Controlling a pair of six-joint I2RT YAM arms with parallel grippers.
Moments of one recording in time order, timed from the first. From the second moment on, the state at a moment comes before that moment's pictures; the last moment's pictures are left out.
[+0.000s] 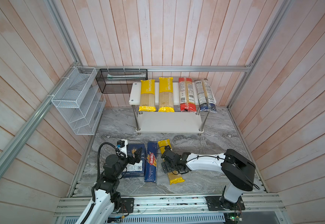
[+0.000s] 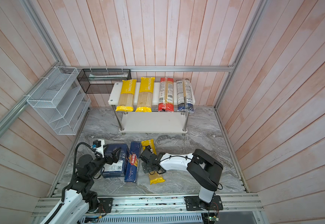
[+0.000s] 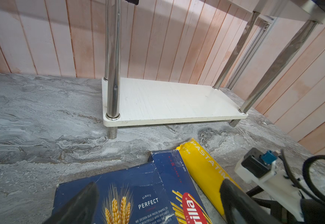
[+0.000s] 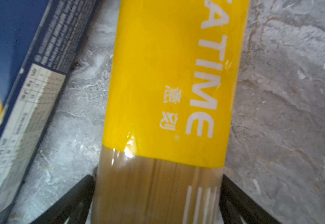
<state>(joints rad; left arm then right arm) -0.23 0.56 0.21 0.15 0.20 -0.20 1.07 1.74 0.95 -0.40 0.25 0.59</state>
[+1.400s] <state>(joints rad) -0.23 0.54 0.21 0.15 0.20 -0.20 1.08 1.57 0.77 -0.21 0.27 0.65</state>
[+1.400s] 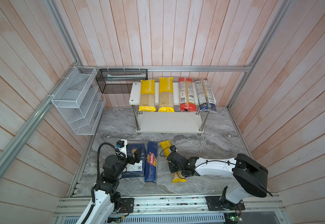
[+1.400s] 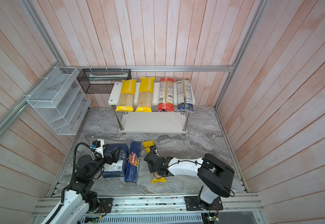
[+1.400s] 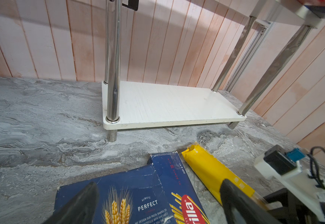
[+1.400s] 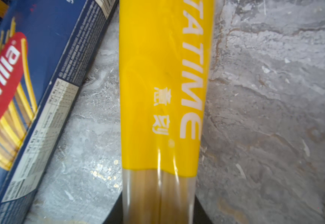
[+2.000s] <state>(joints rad) -0.23 0.54 0.21 0.15 0.20 -0.20 1.07 1.40 0.67 -0.22 0.26 0.68</state>
